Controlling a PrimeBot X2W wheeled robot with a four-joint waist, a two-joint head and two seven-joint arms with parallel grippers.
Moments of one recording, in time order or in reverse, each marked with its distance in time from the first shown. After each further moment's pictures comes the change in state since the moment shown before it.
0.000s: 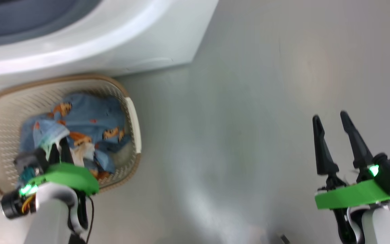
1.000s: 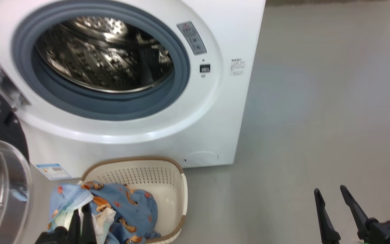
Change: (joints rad) left arm 0.542 -0.005 -0.096 -0.543 0.008 0.048 0.000; right arm 0.308 0.015 -0.033 0.007 -0.092 0.000 0.000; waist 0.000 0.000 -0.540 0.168
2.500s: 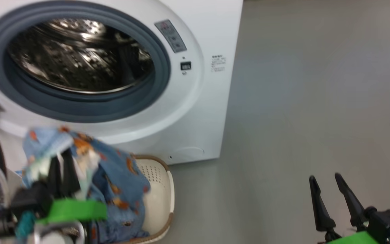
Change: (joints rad) left arm -0.132 0.006 0.029 -0.133 0.085 -0.021 0.000; right arm -0.023 0.004 0.027 -0.008 0.072 0.000 0.000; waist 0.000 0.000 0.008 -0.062
